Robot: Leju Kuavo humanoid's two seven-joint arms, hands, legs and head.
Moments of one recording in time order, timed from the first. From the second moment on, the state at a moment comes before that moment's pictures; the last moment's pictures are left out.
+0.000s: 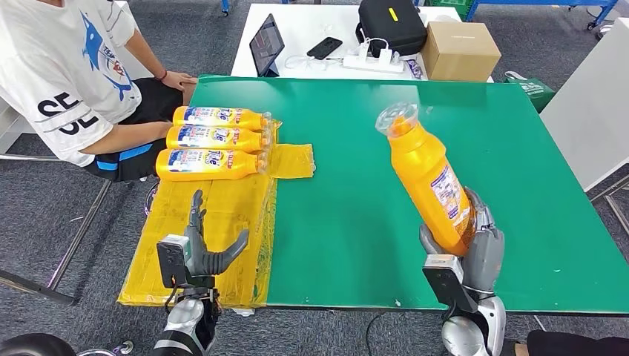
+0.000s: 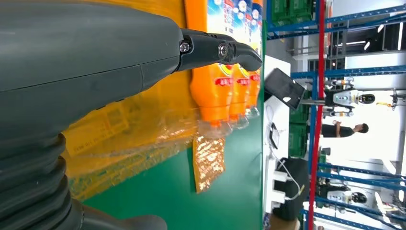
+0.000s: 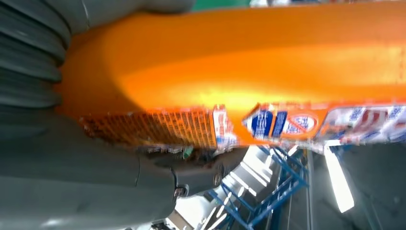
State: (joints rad) left arm -0.17 -0.27 -0.04 -1.05 -0.09 0.24 -0.65; right arm 0.09 -0.01 0.06 -1.62 0.59 -0.63 -0.51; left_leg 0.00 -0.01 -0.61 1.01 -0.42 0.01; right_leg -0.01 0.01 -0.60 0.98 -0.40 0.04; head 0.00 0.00
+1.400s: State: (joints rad) left arm -0.17 -0.19 -0.35 -1.18 0.28 -0.34 -0.44; right arm 0.01 0.23 0.40 -1.18 0.62 -0.69 -0.70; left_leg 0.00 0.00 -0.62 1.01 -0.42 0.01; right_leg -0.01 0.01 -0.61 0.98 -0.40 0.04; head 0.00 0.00
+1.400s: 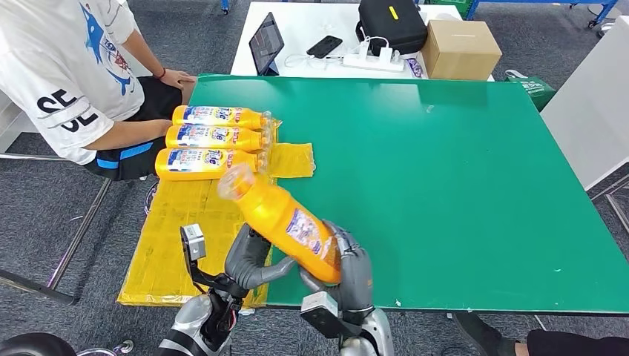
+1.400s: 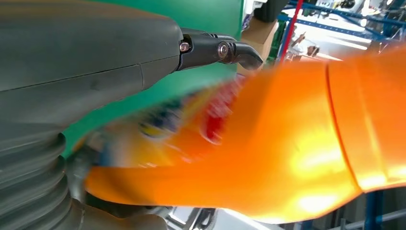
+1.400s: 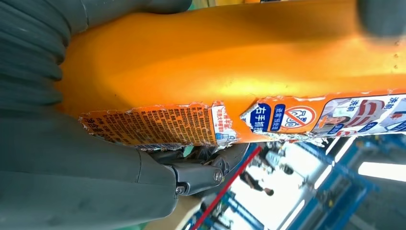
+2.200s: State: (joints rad) left arm -0.17 -0.16 -0.36 -1.13 0.42 -0.43 -0.40; right arm -0.09 0.25 0.48 -0.90 0.70 -0.70 -0.70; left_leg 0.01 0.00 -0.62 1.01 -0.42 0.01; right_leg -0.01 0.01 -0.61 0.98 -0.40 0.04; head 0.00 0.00
